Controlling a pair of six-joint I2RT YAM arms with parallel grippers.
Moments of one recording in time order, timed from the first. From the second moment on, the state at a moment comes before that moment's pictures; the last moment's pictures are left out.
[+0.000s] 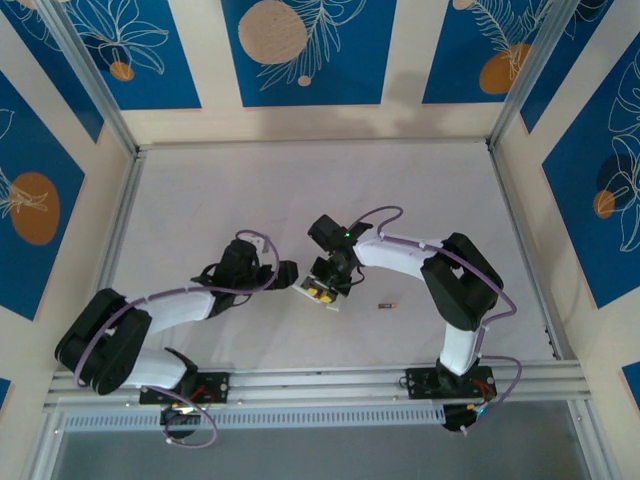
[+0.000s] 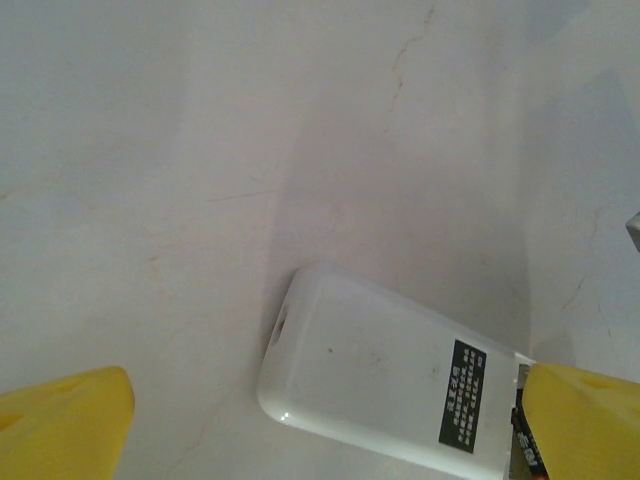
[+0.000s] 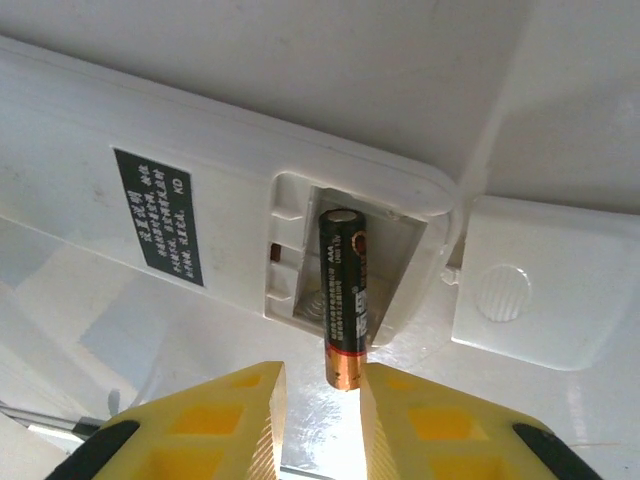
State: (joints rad) left arm -0.57 1.35 0.47 0.18 0.14 -0.57; right arm 0.79 1.81 1.17 -0.72 -0.38 1.23
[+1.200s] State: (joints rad) left arm -0.94 1.47 0.80 -0.29 0.04 -0.41; right arm 0.55 1.27 0.77 -0.55 -0.27 0.93
